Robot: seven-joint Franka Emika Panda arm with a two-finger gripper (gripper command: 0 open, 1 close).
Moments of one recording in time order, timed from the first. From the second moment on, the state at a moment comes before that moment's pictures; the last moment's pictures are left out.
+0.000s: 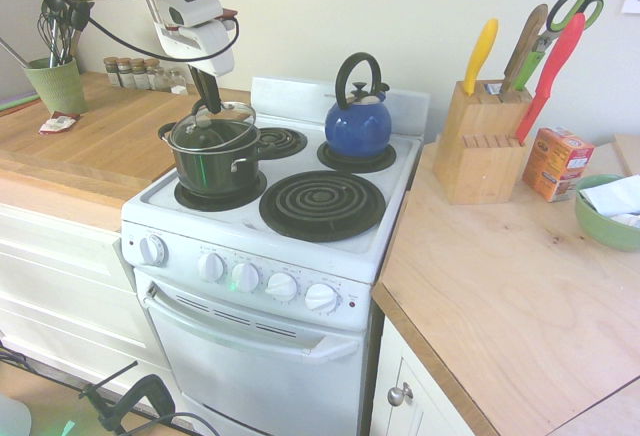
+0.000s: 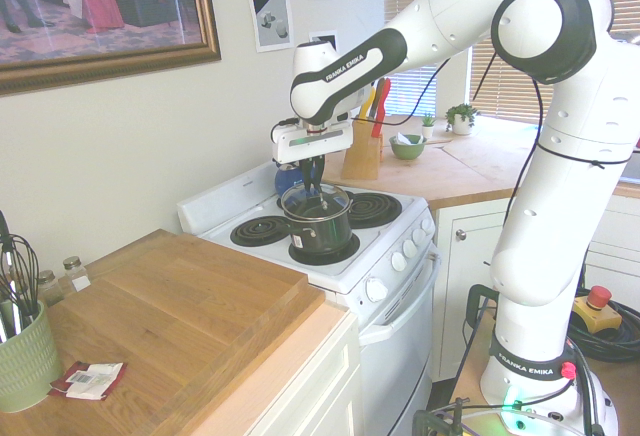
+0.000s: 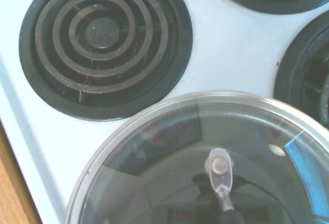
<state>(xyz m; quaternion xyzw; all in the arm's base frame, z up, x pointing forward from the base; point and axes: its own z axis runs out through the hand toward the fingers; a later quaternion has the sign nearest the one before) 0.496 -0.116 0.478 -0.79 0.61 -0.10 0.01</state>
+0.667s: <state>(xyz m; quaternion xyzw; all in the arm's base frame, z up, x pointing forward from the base) 0.489 -0.100 0.488 -0.79 0.60 -0.10 0.01</state>
